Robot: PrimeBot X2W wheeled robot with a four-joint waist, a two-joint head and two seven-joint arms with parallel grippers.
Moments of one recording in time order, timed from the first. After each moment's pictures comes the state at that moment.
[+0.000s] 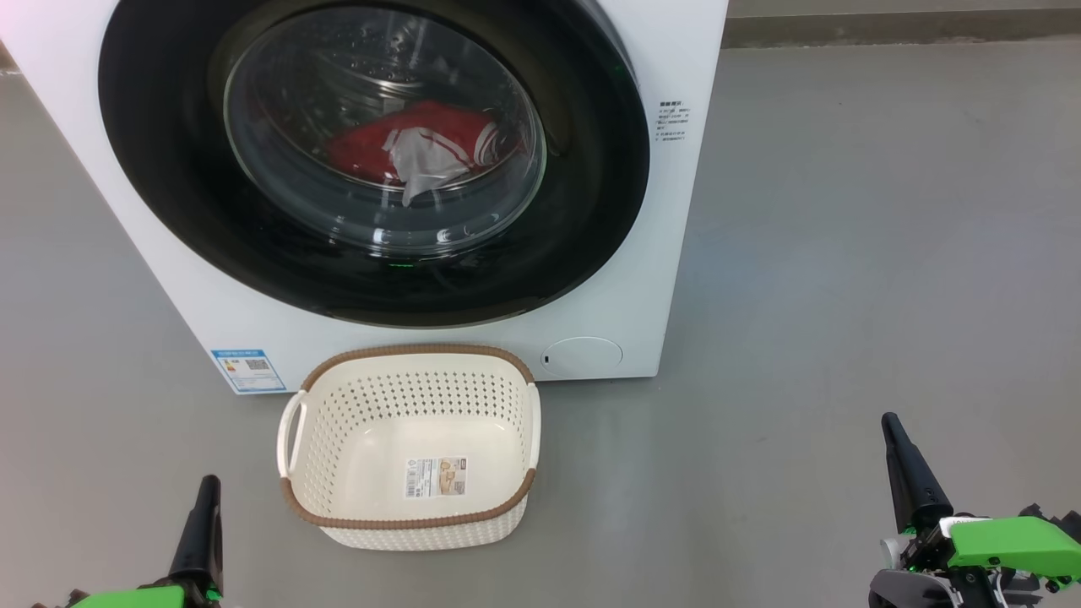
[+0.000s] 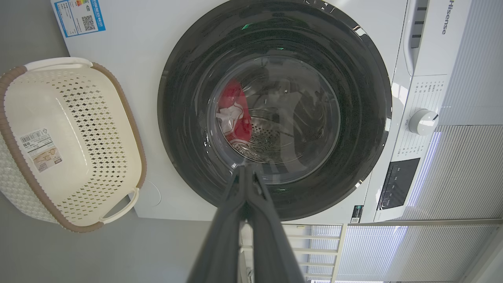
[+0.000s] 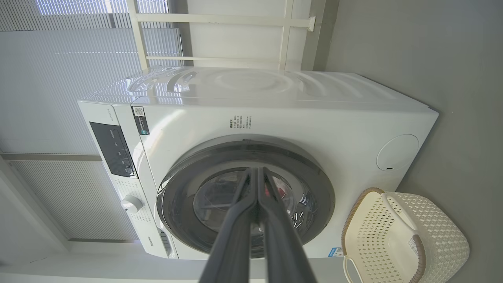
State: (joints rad) left arm -0.07 0.04 0.06 0.26 -1.62 -0.12 0.10; right arm -0.10 -0.05 -0.13 0.27 1.61 0.13 0.10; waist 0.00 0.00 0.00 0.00
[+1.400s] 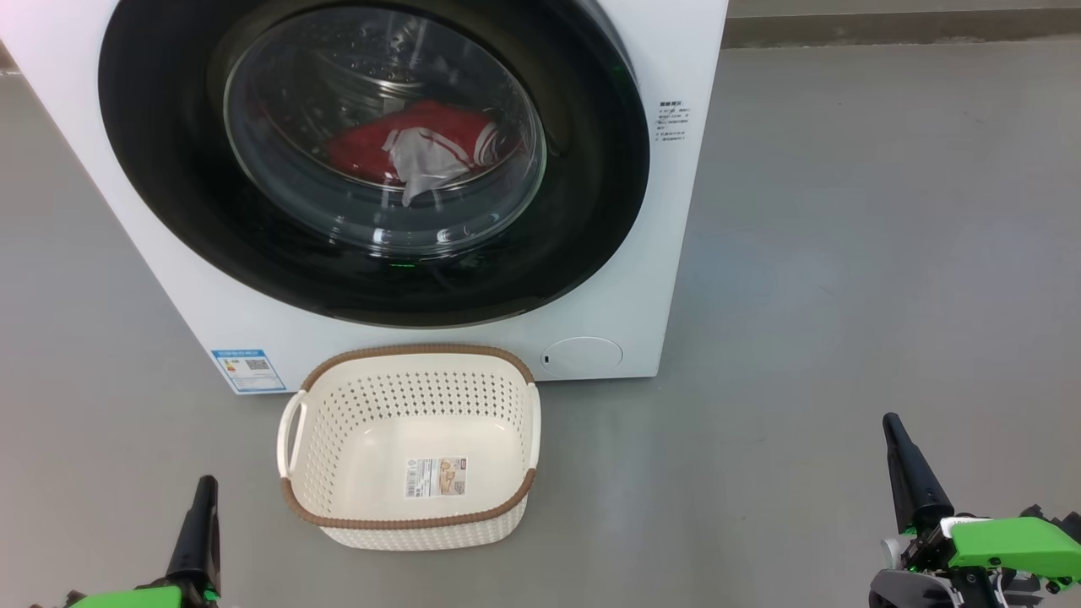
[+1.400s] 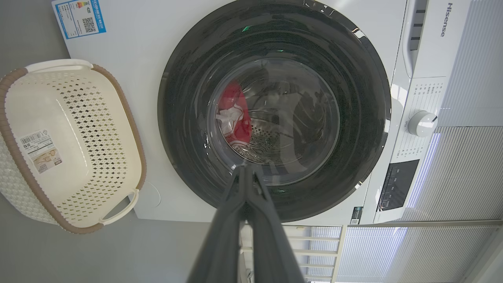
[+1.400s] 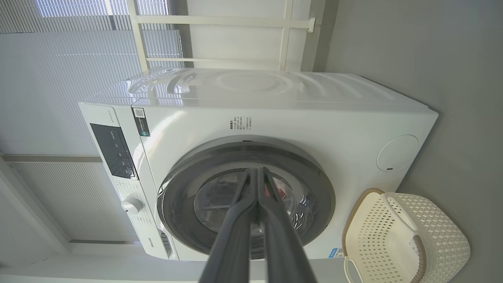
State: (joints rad) left arm -0.07 0.04 0.07 0.26 -1.62 -0.12 0.10; right arm -0.10 -0.05 -0.13 0.27 1.61 0.13 0.10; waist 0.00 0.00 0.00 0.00
